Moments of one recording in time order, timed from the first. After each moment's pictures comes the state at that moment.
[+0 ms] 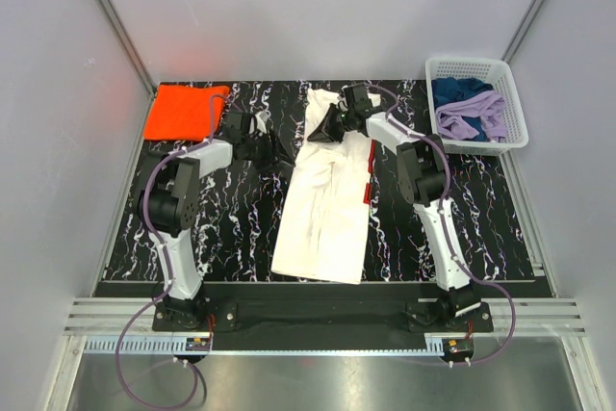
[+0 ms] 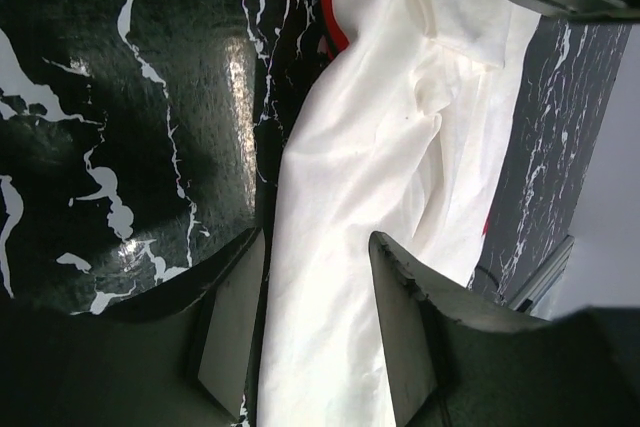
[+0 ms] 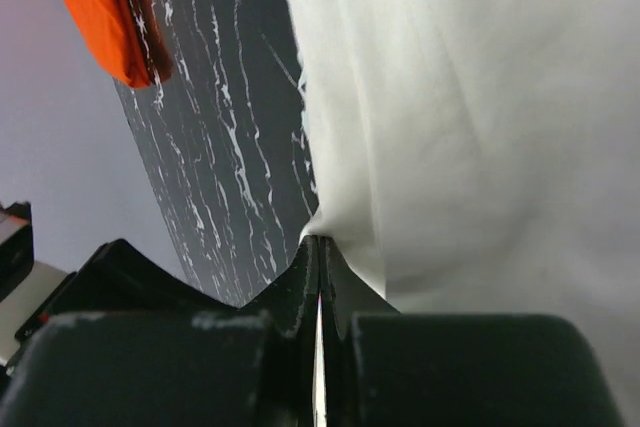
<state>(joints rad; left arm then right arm) -0.24 1.96 1.24 -0.16 0.58 -0.58 0.37 2.53 2.06 -0.32 -0.59 0.84</state>
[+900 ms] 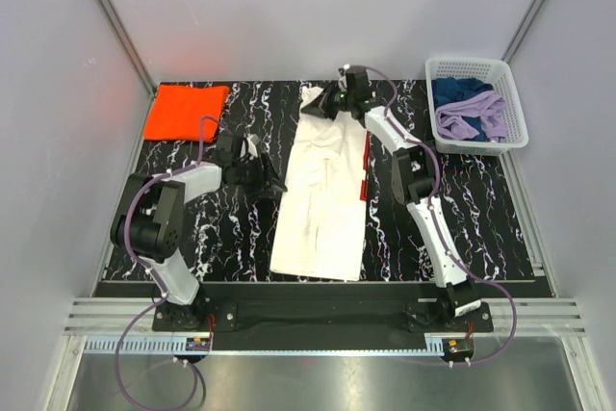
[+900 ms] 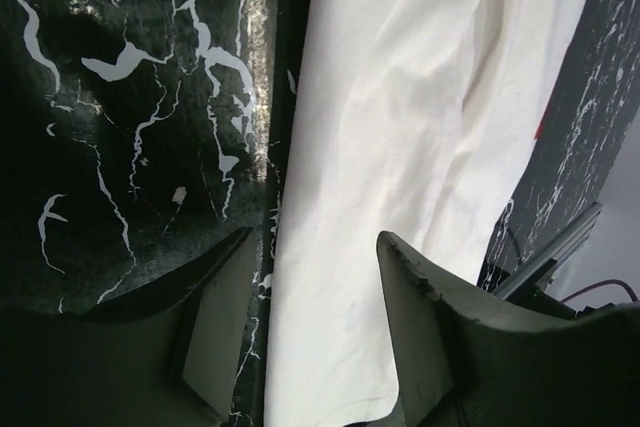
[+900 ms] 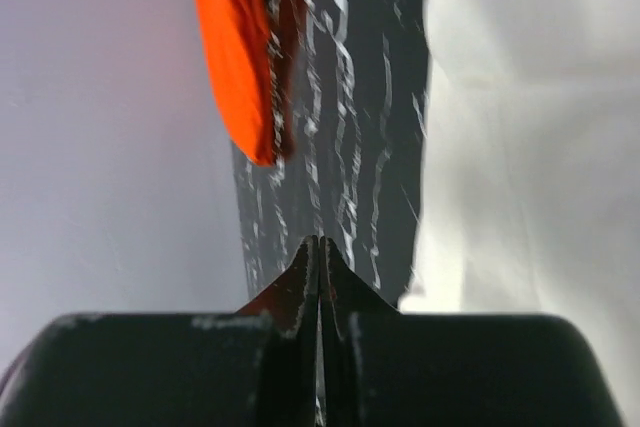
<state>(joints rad) -0.24 1.74 0.94 -0.19 0.54 -0.57 0.35 2.77 2.45 -0.22 -0.66 1.01</state>
